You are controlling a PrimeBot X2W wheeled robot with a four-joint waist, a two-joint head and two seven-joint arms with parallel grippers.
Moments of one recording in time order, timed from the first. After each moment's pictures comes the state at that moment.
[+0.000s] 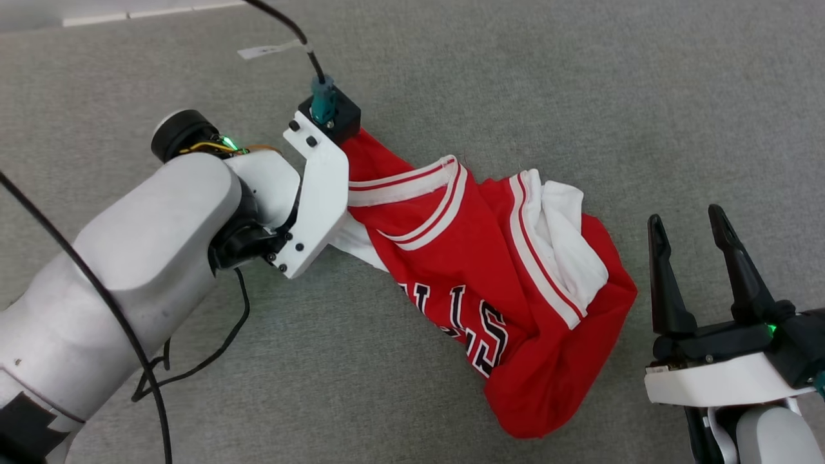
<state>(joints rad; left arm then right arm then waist) -1.09 0.56 -1.02 0.31 -0.85 -0.13 0.88 -0.10 -0.05 0.01 -0.07 0.09 0.13 -0.26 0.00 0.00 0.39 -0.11</state>
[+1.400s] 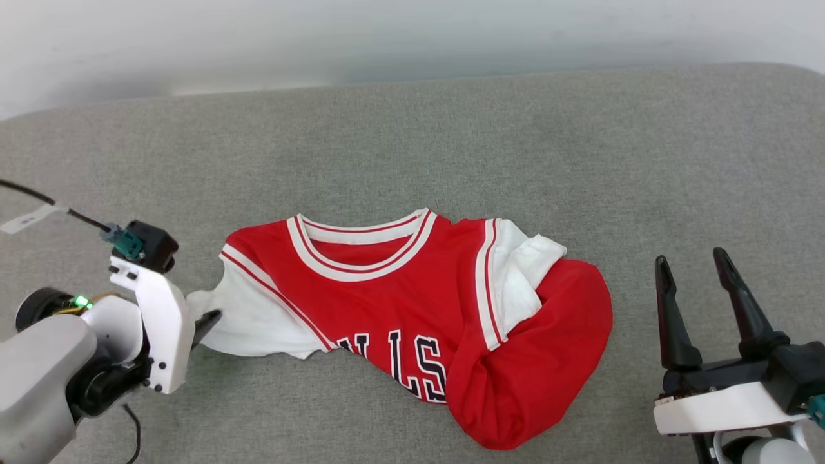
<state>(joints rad) -0.77 0.91 -1.16 0.30 -1.18 0.00 0.36 -0.02 -0.05 -0.03 -0.04 0.05 0.13 -0.26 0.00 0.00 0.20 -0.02</state>
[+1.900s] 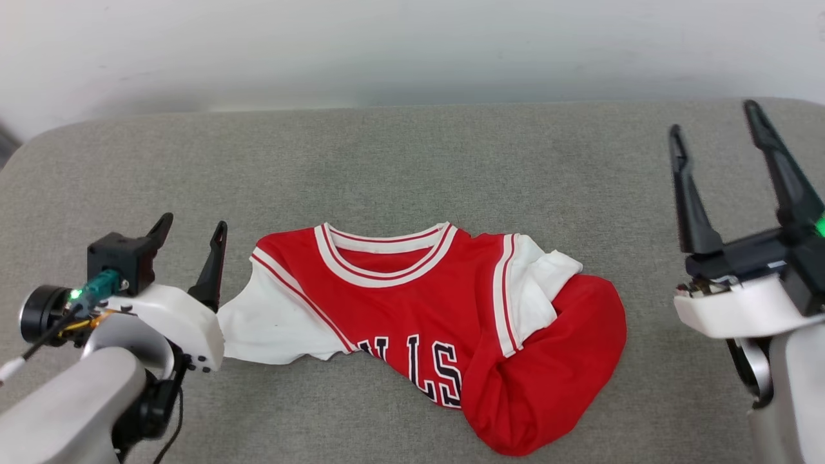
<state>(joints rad) -0.60 0.85 -0.96 0.13 -1.00 0.38 -0.25 -0.31 -0.18 0.03 -0.07 -0.08 0.13 -0.26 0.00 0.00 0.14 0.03</state>
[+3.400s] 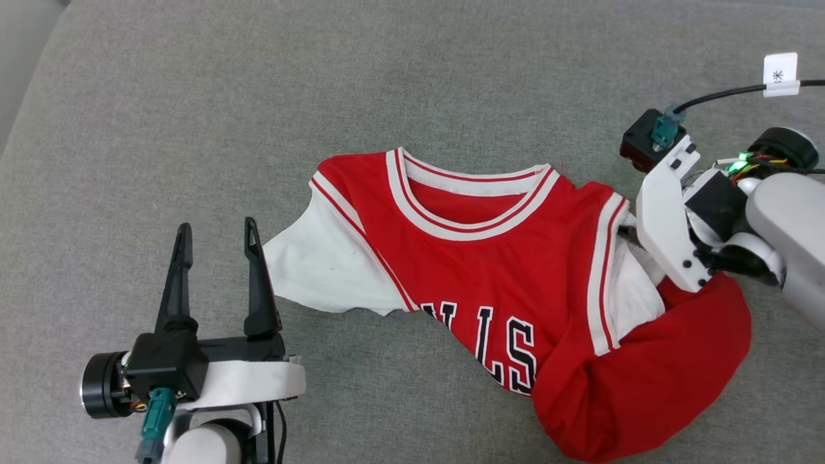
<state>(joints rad) -0.08 0.08 -0.13 -0.15 -0.12 0.21 -0.26 -1.12 -0.65 1.26 0.44 0.92 0.13 0.66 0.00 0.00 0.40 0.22</state>
